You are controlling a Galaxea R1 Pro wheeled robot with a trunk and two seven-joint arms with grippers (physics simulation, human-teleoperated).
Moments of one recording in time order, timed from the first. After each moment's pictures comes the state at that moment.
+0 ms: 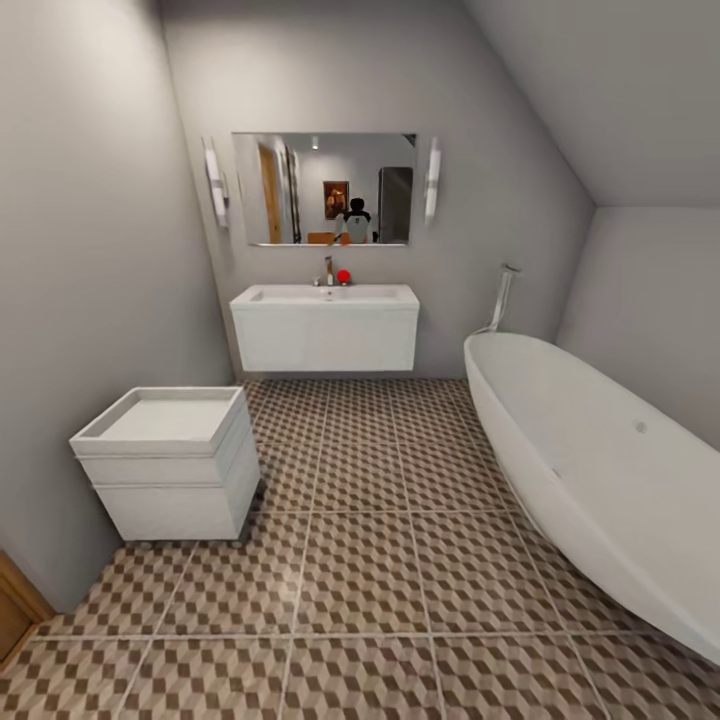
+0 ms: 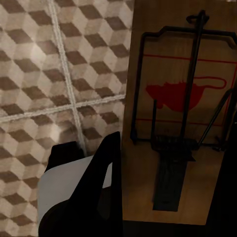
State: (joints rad) left arm -0.43 0.13 -2.25 -0.42 2.11 -0.18 0.01; right arm -0.30 -0.06 0.44 0.00 -0.22 -0.20 -0.11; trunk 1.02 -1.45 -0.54
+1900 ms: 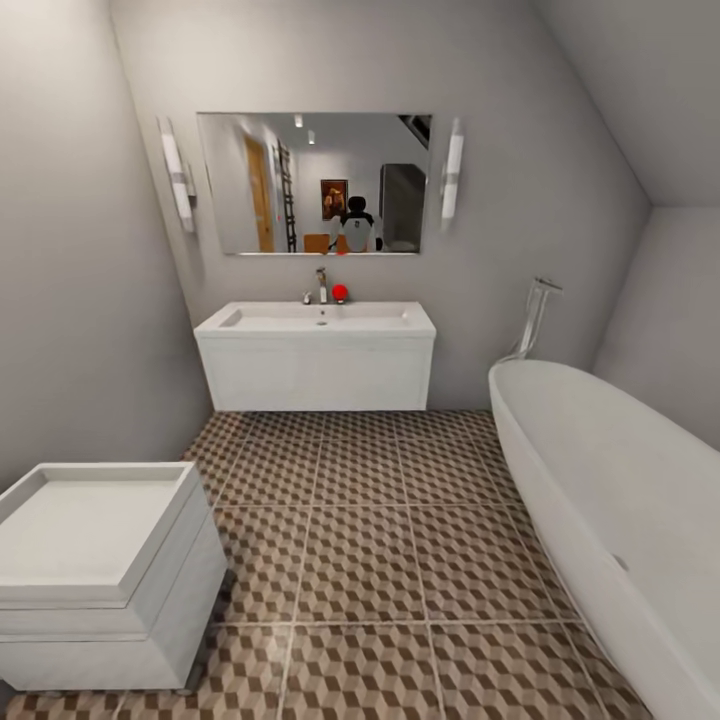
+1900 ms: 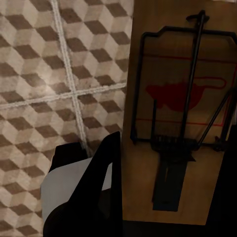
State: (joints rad) left arm -0.43 0.13 -2.25 -0.42 2.11 -0.18 0.01; right arm -0.30 -0.06 0.44 0.00 -0.22 -0.20 -0.11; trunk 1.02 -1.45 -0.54
